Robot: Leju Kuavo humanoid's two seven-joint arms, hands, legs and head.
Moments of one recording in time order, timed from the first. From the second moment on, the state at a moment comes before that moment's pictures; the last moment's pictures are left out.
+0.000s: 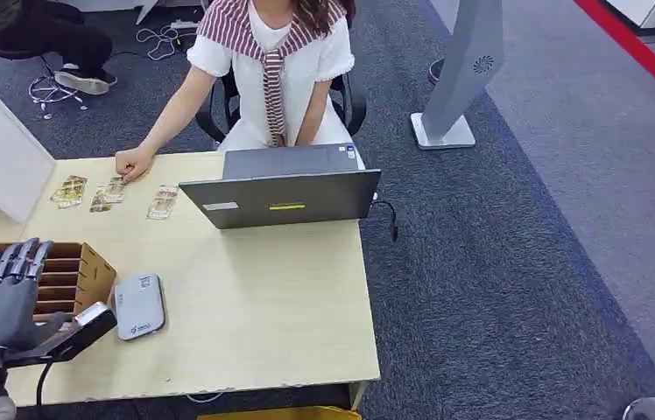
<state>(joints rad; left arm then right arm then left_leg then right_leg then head) -0.06 0.45 -0.12 -1.48 -1.20 0.08 0.09 -0.12 0.02 0.88 -0.14 -0.79 -0.27 0.05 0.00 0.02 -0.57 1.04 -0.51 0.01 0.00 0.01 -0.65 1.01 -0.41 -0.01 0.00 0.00</state>
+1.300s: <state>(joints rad) 0.08 0.45 -0.15 -1.56 -1.19 0.12 0.10 -0.12 0.02 0.90 -0.14 -0.84 -0.27 0.03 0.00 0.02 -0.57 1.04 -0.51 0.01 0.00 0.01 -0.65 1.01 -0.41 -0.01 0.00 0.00</state>
